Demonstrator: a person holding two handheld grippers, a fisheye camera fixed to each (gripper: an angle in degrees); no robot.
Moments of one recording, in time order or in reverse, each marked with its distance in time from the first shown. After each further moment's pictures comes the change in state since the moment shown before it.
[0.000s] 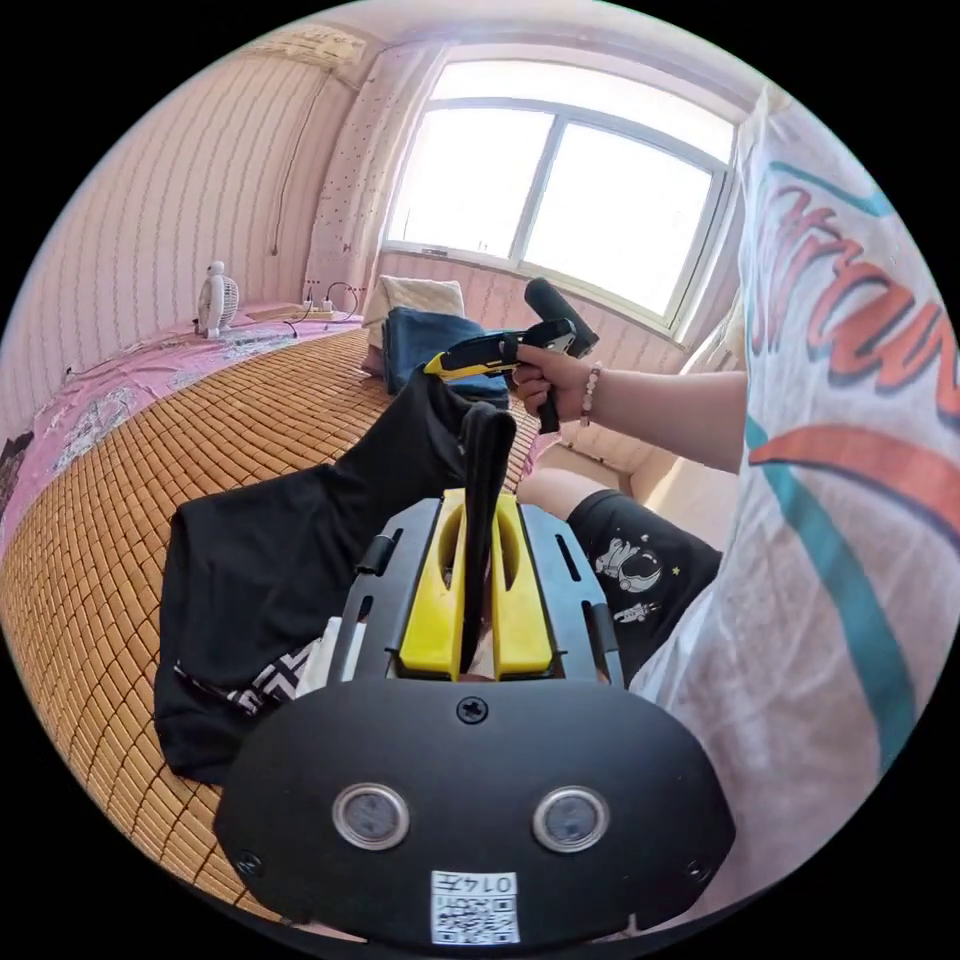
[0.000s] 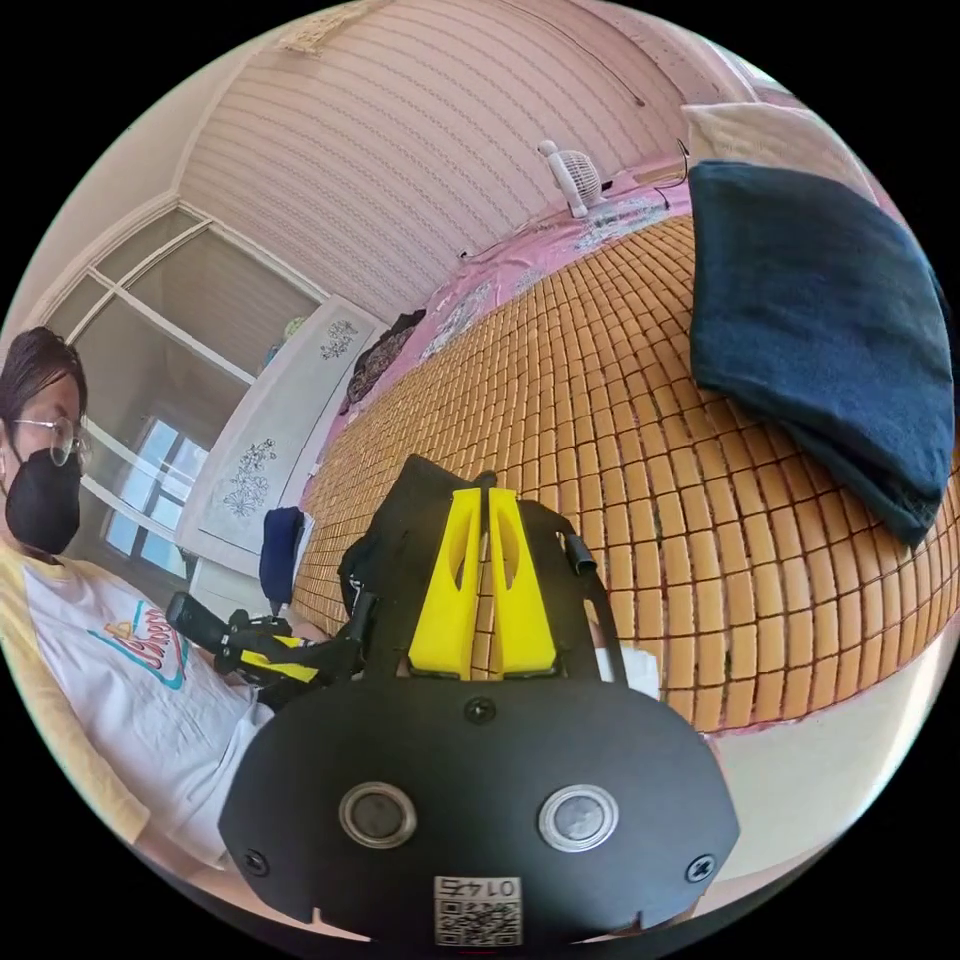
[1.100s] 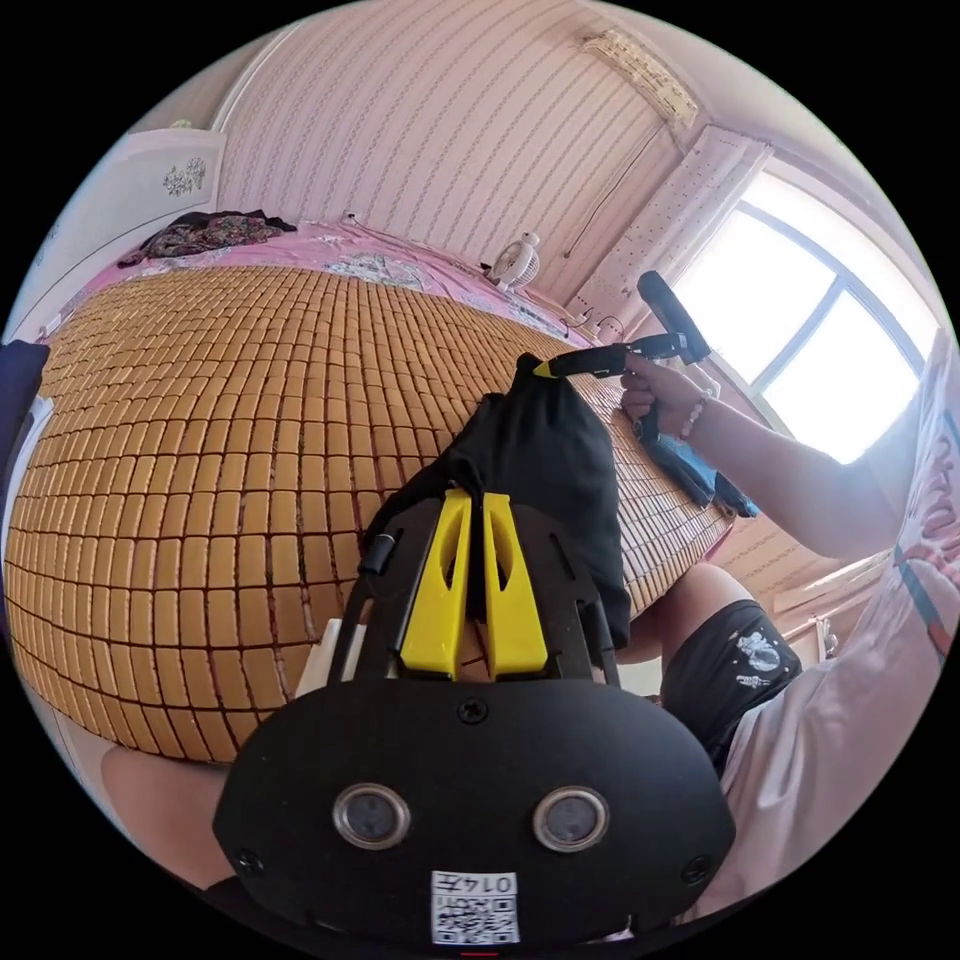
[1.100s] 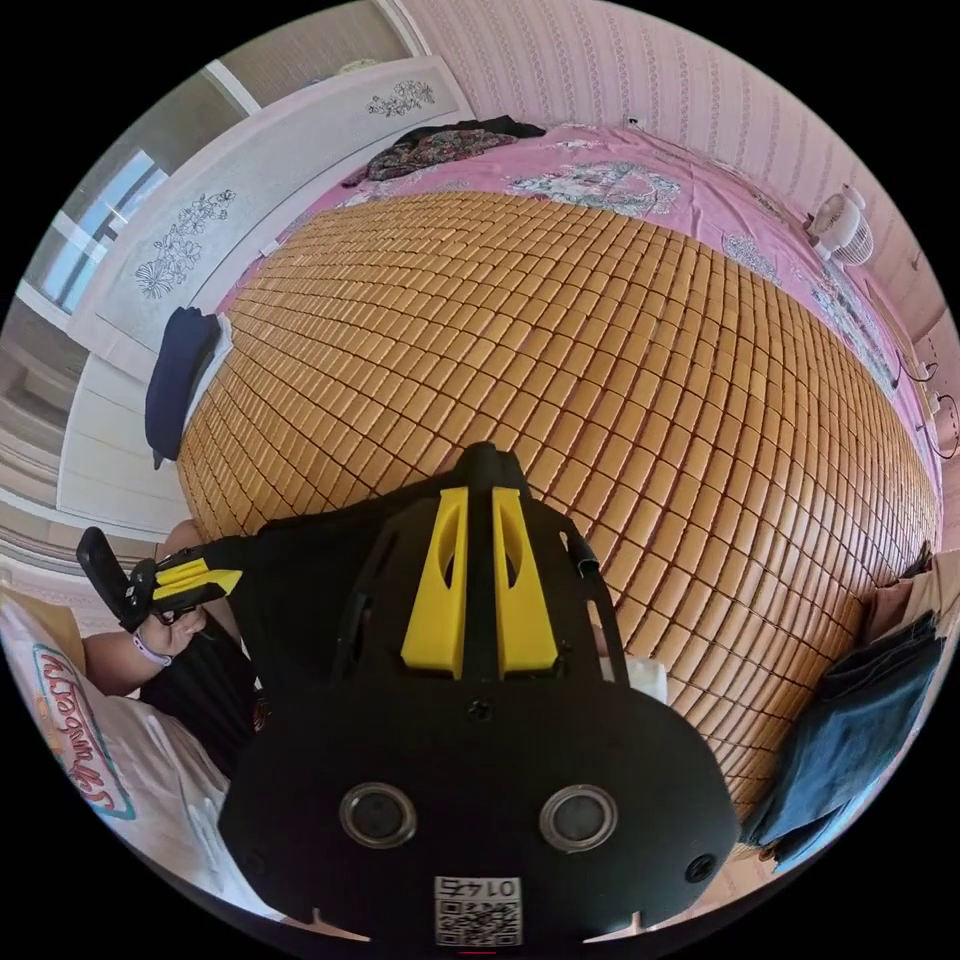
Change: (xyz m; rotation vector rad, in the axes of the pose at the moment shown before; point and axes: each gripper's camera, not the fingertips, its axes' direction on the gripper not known) left arm -0.123 0.044 -0.140 0.101 -0.403 -0.603; right arm -0.241 -0.122 0.284 -0.477 0.201 -0.479
